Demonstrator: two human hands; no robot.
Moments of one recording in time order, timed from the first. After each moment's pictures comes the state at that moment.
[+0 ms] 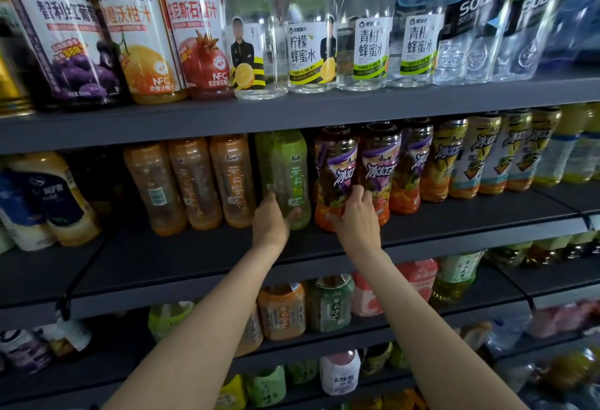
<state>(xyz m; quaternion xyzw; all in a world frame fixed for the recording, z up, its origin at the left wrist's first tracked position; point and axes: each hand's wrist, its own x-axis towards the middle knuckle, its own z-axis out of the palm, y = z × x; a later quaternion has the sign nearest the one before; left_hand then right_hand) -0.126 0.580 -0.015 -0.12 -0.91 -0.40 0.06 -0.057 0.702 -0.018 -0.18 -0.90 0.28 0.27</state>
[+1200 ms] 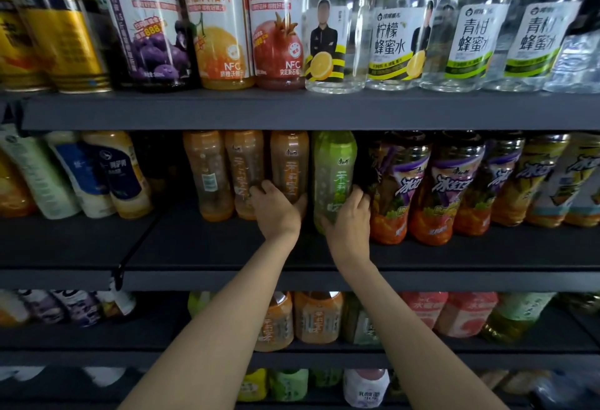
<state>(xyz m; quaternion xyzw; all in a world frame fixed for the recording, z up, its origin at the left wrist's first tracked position) -0.150 0.536 -0.007 0.07 -0.89 -0.42 0.17 -0.108 0.626 -0.030 -0.13 -0.89 0.33 0.28</state>
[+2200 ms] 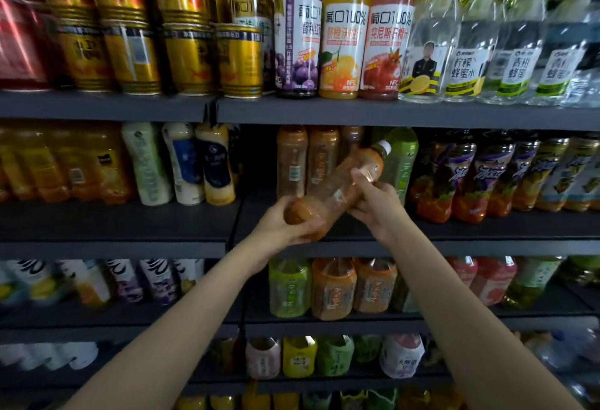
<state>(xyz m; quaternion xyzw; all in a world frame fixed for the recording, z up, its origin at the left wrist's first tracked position) -0.058 0.330 0.018 -0.17 -0.73 -0.65 -0.13 -0.040 0.503 0.042 -0.13 -0.57 0.80 0.11</state>
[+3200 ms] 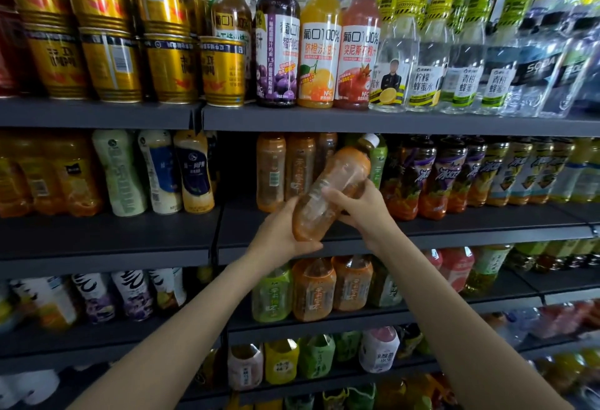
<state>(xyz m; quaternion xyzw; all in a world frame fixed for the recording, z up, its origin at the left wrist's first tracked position) -0.044 0.343 0.019 -0.31 -0.86 -0.41 0.06 -0.012 0.503 0.041 -0.08 -0.70 0.68 0.19</state>
